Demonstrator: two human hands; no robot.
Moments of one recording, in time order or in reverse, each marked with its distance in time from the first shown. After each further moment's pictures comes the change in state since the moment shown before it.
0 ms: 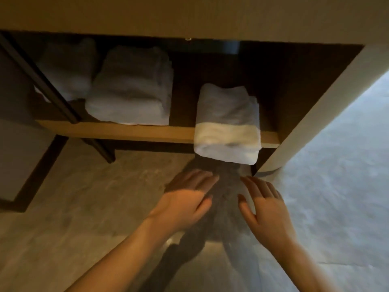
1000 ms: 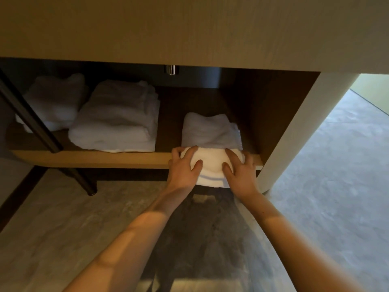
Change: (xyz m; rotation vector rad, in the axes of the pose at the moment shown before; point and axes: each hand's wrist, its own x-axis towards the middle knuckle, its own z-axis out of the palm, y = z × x) left_hand 0.129 -0.036 0.043 -0.451 0.279 -0.480; right_hand 0.142 0.043 0.052 0.241 0.164 0.212
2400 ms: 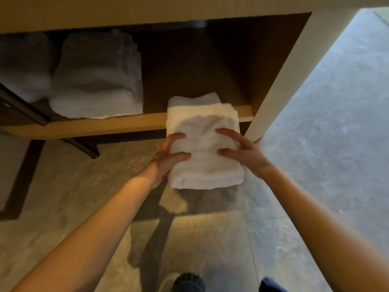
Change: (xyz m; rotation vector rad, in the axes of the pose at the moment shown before) left_hand -0.060 -0.022 -0.043 -0.714 -0.543 -0.339; right_hand -0.059 0.002 -0.070 0.866 -0.606 0.325
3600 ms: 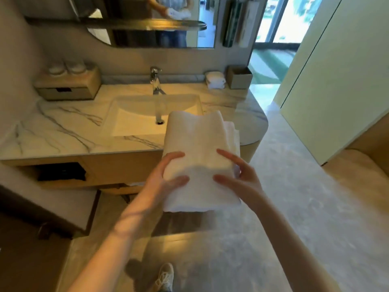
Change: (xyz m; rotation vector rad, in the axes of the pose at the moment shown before) left_hand -0.513 0.627 0.134 0.096 0.087 0.313; right_hand -0.540 -0.597 0.000 0.017 0.275 -0.405
